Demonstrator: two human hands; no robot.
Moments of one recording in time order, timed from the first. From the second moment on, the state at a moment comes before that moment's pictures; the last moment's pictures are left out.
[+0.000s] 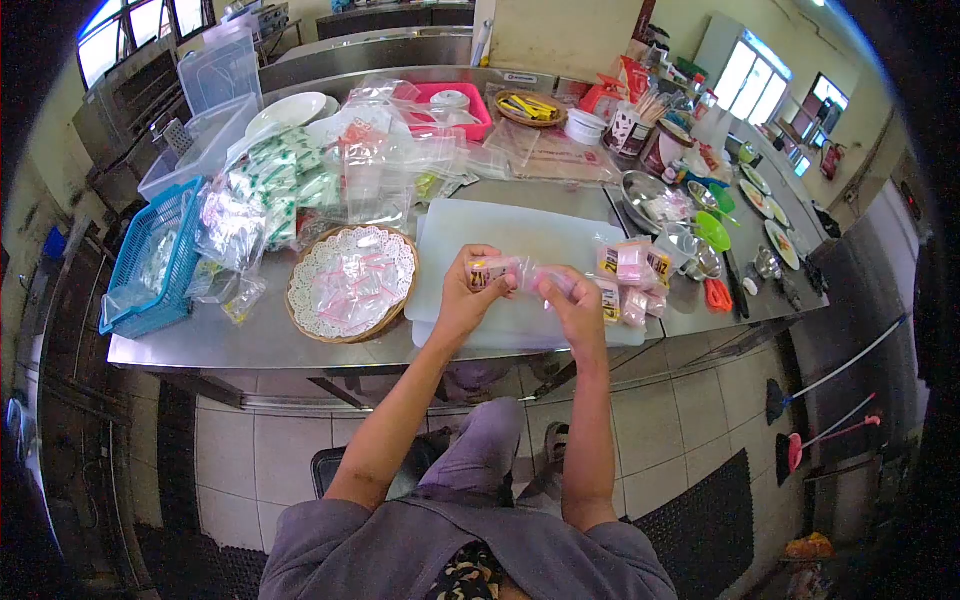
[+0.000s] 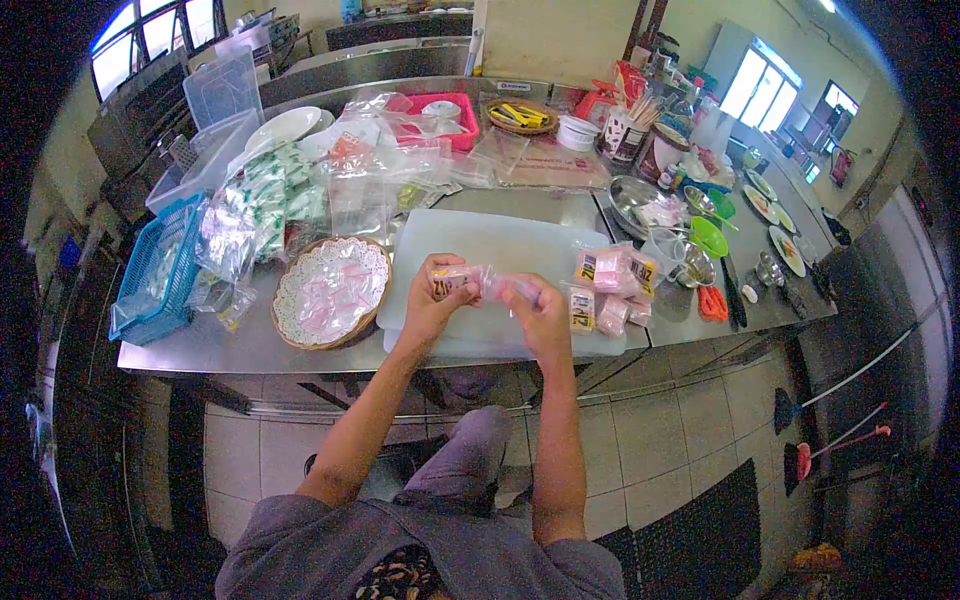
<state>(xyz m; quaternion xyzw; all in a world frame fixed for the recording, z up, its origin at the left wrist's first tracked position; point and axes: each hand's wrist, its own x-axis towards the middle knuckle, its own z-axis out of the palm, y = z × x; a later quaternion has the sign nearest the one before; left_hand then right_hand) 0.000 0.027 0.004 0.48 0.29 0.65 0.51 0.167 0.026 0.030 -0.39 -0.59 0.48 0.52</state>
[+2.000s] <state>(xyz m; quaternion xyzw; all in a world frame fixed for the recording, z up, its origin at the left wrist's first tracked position) -0.007 0.023 0.004 0.52 0.45 0.66 0.29 0.166 0.018 0.016 -0.48 -0.76 0.10 0.43</state>
